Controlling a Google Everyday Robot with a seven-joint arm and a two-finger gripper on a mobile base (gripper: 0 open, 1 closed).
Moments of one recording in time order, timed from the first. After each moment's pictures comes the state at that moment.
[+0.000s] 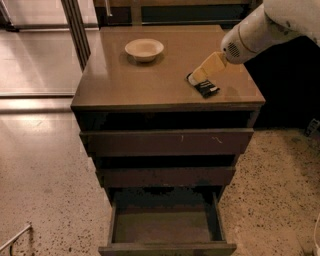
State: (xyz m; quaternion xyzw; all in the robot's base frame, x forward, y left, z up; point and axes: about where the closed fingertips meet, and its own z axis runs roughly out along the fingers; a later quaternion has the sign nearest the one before) arm 0.685 -0.165 0.912 -0.36 0.87 0.06 0.34
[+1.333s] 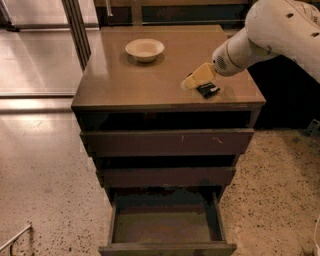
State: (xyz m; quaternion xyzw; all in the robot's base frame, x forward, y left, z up) arm 0.701 -0.156 0.872 -0.30 0.89 0.06 0.35
